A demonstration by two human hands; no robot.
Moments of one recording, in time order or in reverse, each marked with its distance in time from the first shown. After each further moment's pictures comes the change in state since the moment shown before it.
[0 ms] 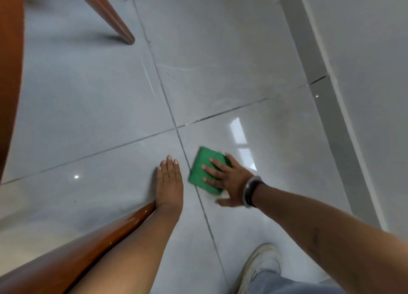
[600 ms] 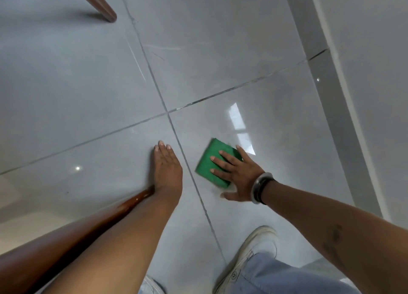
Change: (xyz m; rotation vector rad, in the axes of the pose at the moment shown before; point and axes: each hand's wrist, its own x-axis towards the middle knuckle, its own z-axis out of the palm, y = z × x) left_hand 0.008 0.012 -0.003 0.226 0.016 0.018; right_hand -0.027 -0.002 0.040 -0.044 0.065 0.120
